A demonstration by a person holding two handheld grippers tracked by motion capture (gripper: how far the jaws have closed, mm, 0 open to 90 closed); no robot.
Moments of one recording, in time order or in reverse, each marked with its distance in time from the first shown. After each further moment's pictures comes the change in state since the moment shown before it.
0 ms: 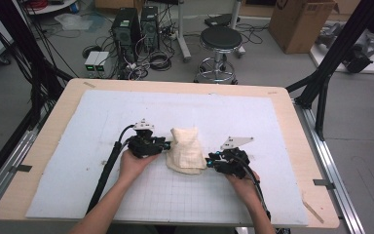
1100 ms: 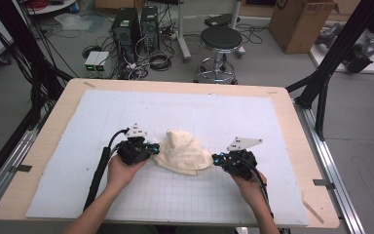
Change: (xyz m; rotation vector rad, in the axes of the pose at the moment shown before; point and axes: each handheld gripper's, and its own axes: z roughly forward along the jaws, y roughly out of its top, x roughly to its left) left arm -0.011 -0.019 -0.049 0.015 0.063 0.053; right arm 0.008 0.002 -0.026 -0.021 -0.045 -0.036
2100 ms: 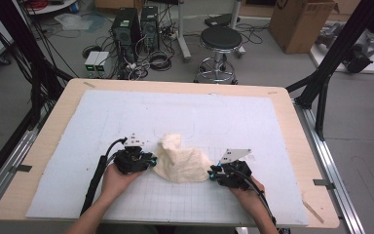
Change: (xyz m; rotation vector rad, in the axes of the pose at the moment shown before) left arm 0.004 -0.023 0.005 0.081 0.017 0.014; right arm 0.019 -0.019 0.016 0.130 0.026 -0.071
